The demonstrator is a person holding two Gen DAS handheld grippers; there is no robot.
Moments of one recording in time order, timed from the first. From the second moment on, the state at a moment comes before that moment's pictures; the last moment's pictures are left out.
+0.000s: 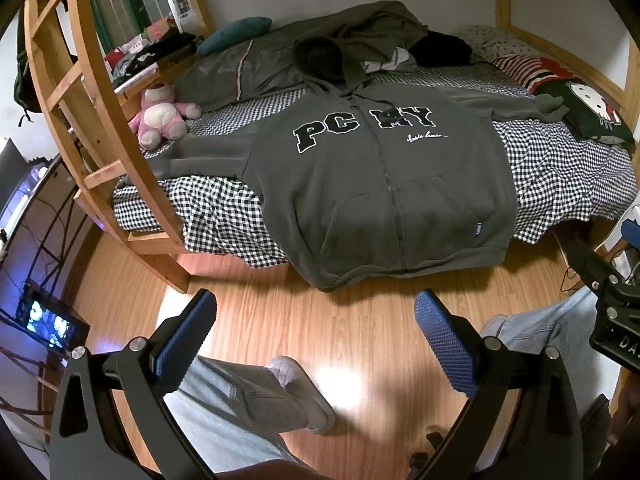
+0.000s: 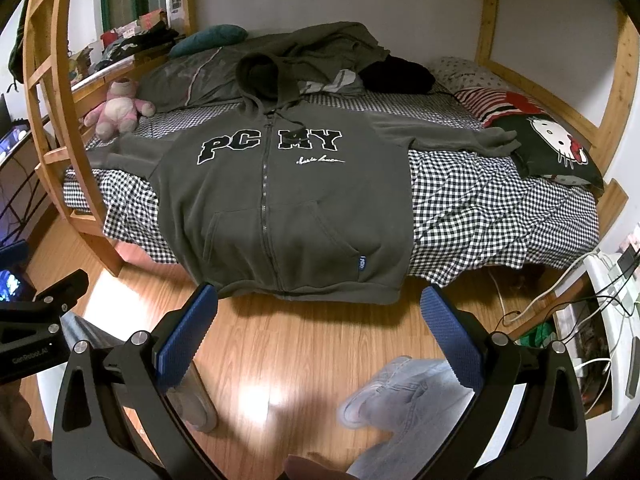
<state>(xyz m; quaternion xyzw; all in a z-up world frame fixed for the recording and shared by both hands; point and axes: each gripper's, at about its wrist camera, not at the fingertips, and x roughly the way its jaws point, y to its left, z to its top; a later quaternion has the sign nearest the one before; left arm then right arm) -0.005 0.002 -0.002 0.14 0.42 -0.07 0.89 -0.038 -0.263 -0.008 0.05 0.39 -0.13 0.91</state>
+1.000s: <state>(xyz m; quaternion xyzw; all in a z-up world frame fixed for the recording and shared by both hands) -0.002 -0.001 -0.003 0.15 0.42 -0.07 0.89 -0.037 -0.262 -0.009 0.05 0.39 -0.12 0.91</state>
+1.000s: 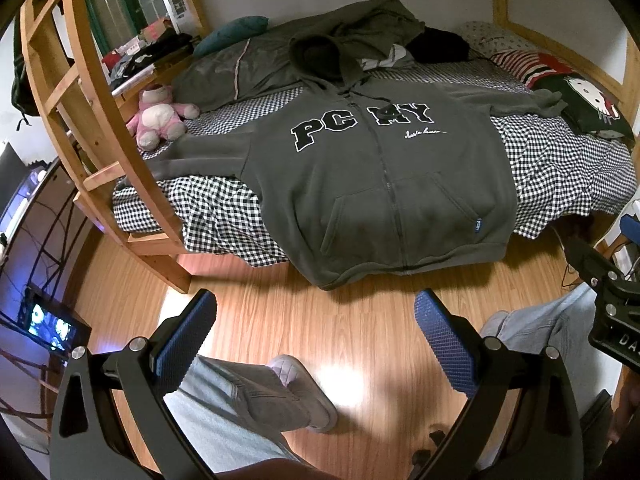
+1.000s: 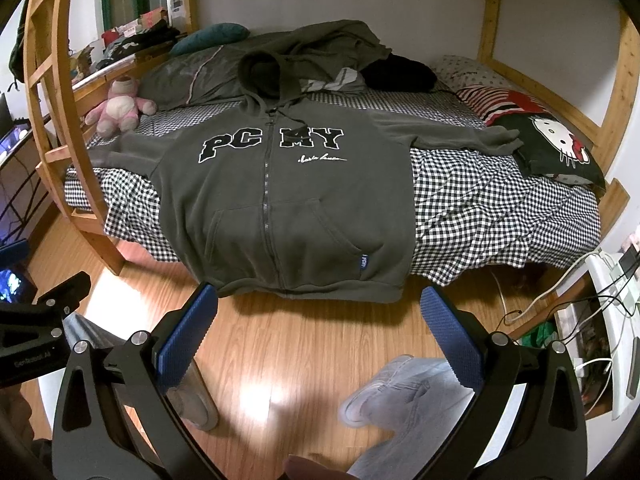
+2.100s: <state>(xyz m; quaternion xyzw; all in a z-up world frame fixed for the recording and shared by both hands) 0.104 -0.011 -0.045 0.11 0.48 -0.04 0.87 0.045 -0.286 -0.043 0.04 0.40 -0.08 0.91</state>
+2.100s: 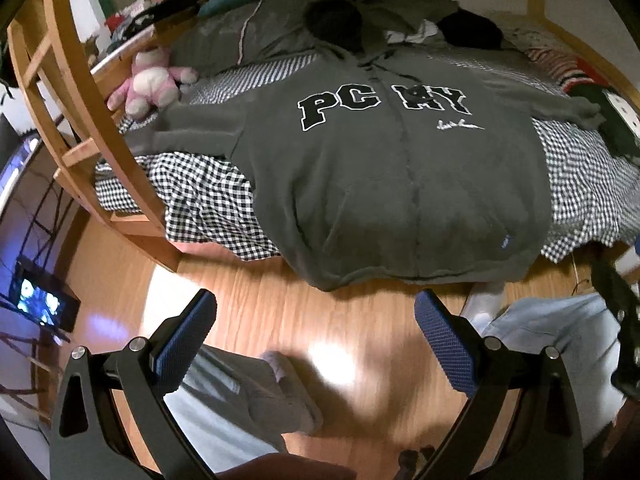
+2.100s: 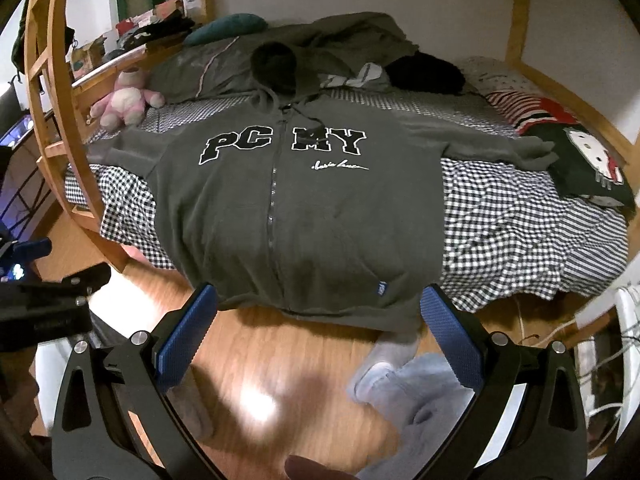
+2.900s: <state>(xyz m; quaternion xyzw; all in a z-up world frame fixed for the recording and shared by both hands) 0.407 0.189 -0.132 -0.27 0.40 0.02 0.87 0.291 -0.229 -0.085 -0.07 0.44 0.04 0.90</state>
